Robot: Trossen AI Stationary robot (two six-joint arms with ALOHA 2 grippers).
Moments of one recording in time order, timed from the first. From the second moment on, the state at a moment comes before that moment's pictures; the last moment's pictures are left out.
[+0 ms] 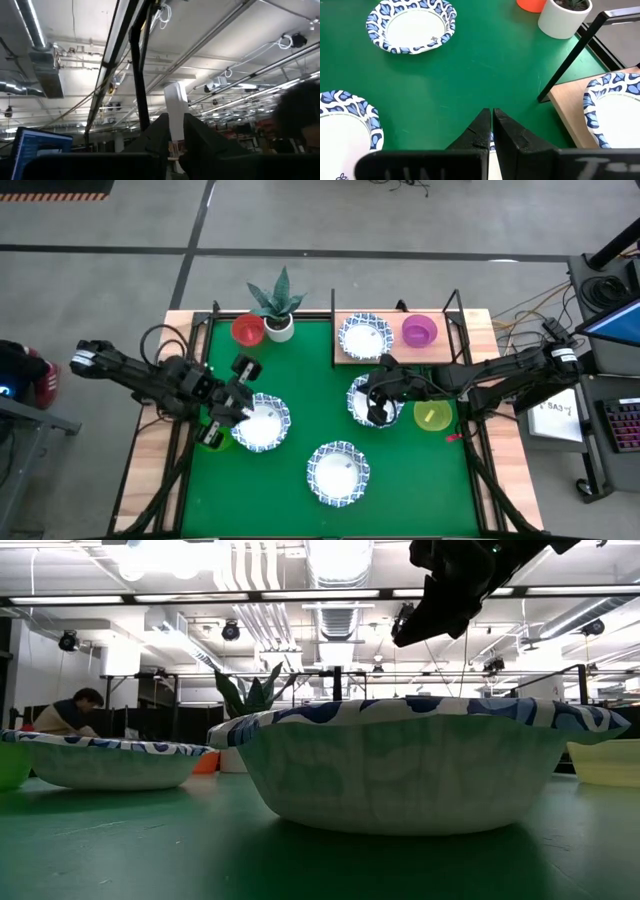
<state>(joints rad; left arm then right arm) -0.26 1.09 0.77 1.04 0.25 -0.01 0.09 1.26 0.86 -0.25 0.29 0.18</state>
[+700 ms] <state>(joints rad) -0.19 0.82 0.77 -0.29 -1.05 -0.18 0.12 1.26 0.86 -0.31 0.29 0.15</state>
